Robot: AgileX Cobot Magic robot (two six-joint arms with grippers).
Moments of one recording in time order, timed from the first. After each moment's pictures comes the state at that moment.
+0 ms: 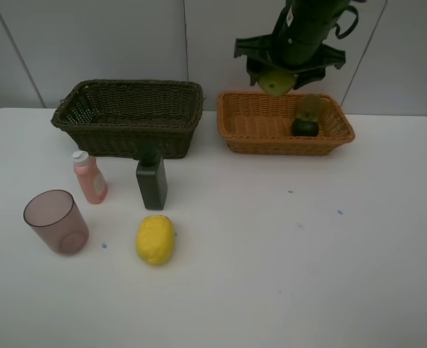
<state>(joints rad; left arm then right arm) -0.11 -0.01 -0.51 0.06 1.07 -0.05 0.46 1.91 -1.59 -0.38 0.76 0.70</state>
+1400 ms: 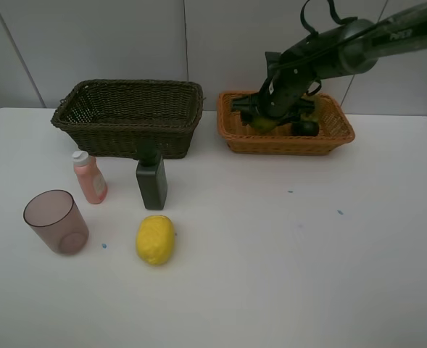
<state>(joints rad) -0.11 -0.01 -0.51 0.06 1.07 -0.05 0.39 2.20 -1.59 -0.42 0.45 0.66</state>
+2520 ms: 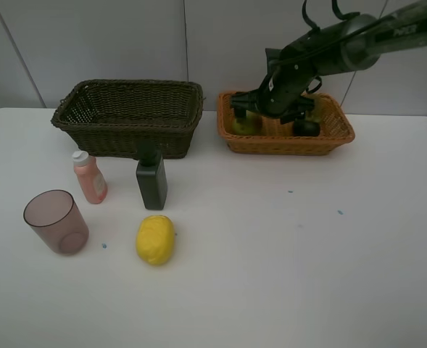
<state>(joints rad) -0.11 -0.01 -0.51 0.06 1.07 -0.05 0.39 2.19 -1.59 -0.40 0.46 0.66</state>
